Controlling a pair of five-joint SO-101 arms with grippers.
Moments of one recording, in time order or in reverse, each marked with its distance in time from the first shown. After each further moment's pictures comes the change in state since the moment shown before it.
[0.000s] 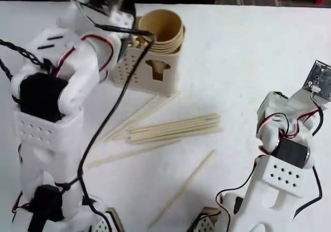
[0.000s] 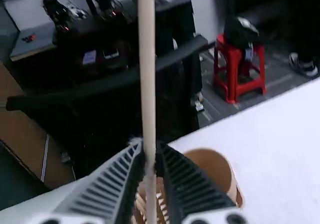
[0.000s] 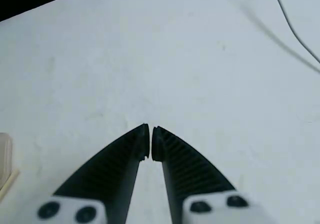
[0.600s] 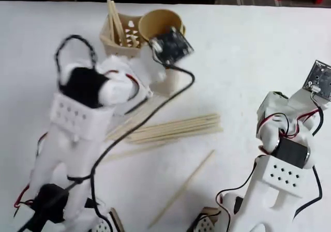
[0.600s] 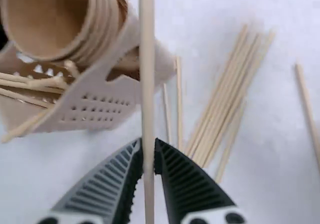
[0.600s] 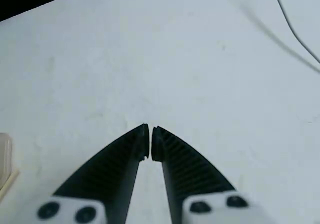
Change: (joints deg) left arm 8.0 0.1 16.1 28.3 -18.5; right arm 0.0 0.0 0.0 0.0 0.0
